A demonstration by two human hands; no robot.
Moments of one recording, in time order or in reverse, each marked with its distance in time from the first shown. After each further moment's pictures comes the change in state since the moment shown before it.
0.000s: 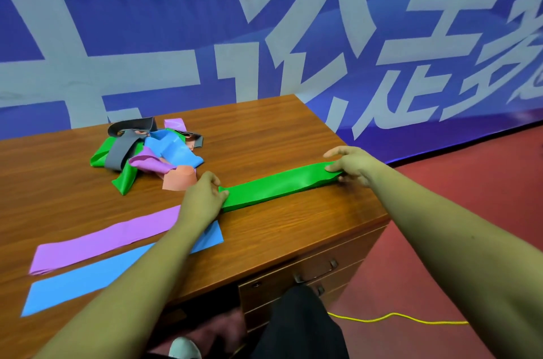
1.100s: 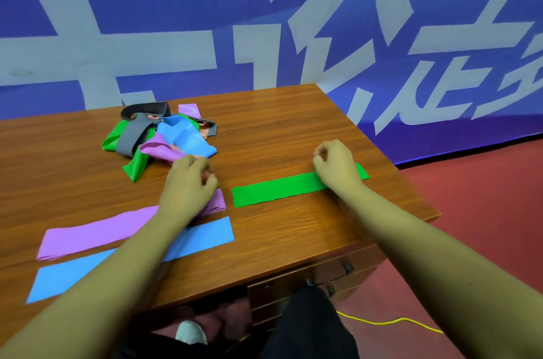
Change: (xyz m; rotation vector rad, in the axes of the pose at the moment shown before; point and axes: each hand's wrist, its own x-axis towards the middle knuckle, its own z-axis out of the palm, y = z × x) left_hand 0.021 -0.044 -0.027 0.276 0.195 0.241; right_hand 0.029 0.003 0.084 -0.484 0.350 -0.528
